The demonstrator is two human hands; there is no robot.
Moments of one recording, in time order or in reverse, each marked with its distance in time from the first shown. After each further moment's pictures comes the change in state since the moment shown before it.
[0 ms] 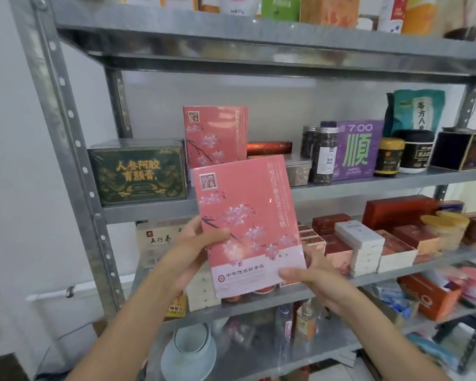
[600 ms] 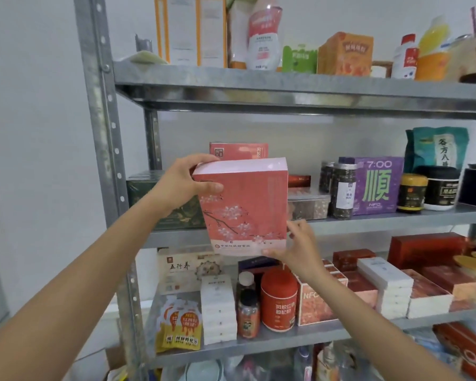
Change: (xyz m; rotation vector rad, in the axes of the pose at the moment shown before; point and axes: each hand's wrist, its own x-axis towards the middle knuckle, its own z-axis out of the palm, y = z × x) left_hand 0.031 0.146 -0.022 0.740 0.075 0.500; right_hand 0.094 -0.045 0.034 -0.746 0.346 -0.465
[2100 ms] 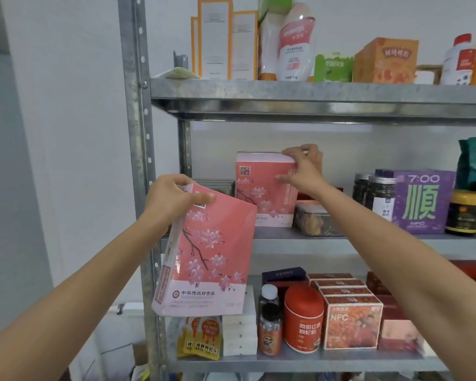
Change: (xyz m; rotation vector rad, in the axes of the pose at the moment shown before) left_hand -0.024 -0.006 -0.027 0.189 0.451 -0.294; right_hand 0.187 -0.068 -0.021 -0.094 0.059 -0.197
